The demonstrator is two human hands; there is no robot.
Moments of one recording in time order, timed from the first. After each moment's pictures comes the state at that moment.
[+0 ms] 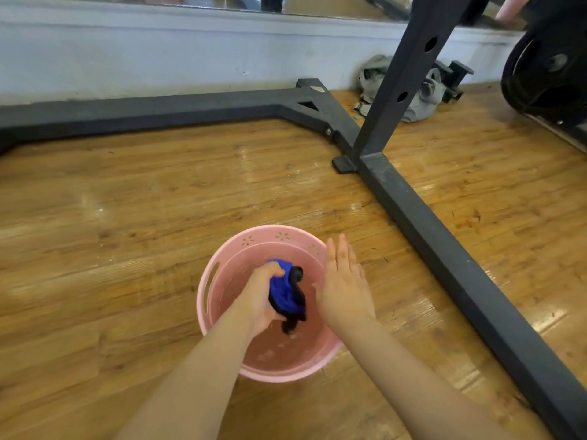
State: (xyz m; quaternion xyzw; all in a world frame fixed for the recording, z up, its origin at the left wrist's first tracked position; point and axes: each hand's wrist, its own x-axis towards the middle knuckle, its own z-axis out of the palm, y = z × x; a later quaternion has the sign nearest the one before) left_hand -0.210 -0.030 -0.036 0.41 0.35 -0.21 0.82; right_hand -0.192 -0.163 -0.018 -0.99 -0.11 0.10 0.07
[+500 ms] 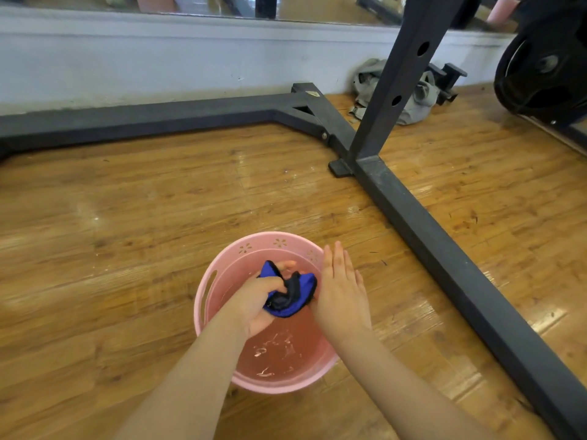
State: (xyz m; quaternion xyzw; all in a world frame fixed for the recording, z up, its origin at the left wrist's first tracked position) left_hand -0.208 -0.026 -0.030 0.41 0.26 -0.18 0.85; right_hand -0.196 -0.160 -0.022 -0.99 -0.10 0.08 0.07
